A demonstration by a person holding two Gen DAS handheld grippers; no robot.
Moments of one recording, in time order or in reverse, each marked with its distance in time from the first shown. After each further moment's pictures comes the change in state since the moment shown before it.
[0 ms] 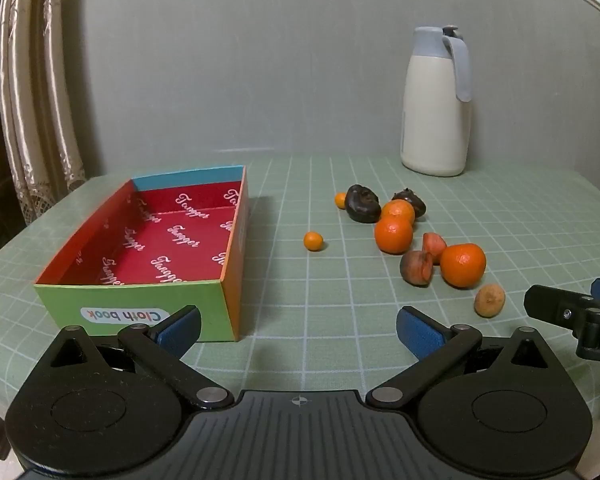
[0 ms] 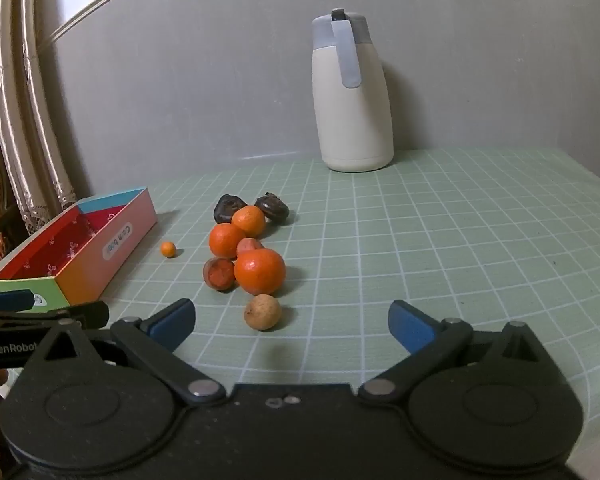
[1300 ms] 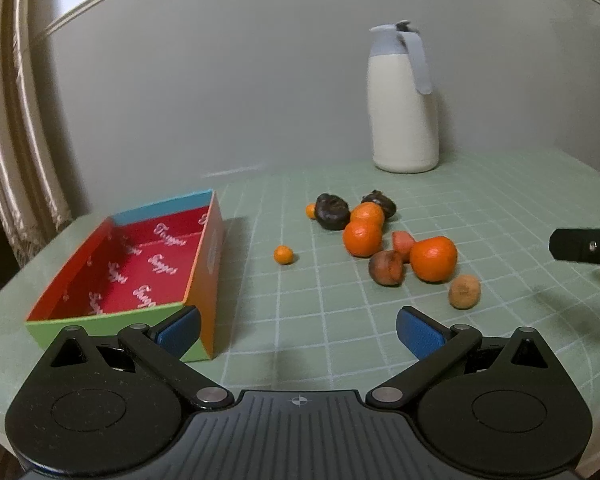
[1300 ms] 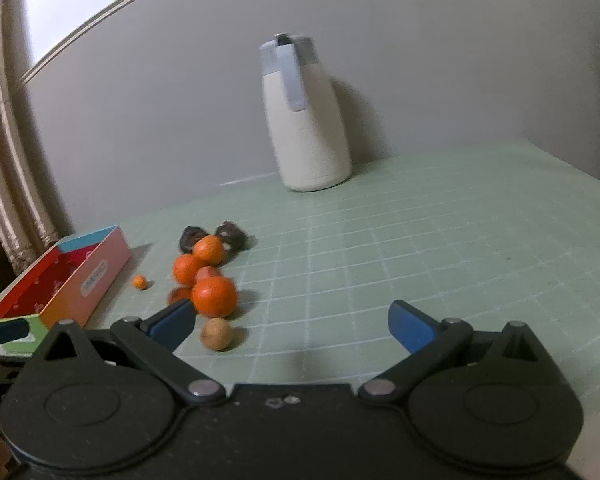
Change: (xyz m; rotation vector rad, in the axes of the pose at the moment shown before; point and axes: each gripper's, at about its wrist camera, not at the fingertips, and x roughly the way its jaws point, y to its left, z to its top) left arm -0.008 -0.032 -0.001 0.133 -0.057 -0.008; right arm -0.019 -0.038 0.002 0.104 -0.071 -0.059
